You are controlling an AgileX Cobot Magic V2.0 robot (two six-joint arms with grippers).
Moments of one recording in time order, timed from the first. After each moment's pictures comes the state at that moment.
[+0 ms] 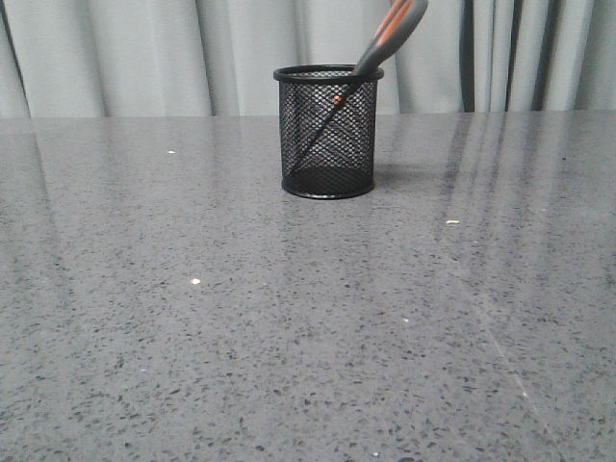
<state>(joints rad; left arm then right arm) -0.02 0.00 0.00 -0.02 0.12 0.05 0.37 0.22 -0.25 0.09 0.09 -0.17</state>
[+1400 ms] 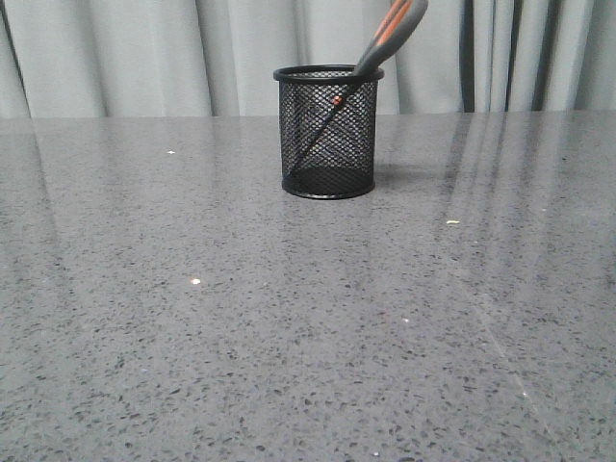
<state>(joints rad) -0.02 0.00 0.00 -0.02 0.12 0.05 0.03 -0.01 0.01 0.01 0.16 -0.08</state>
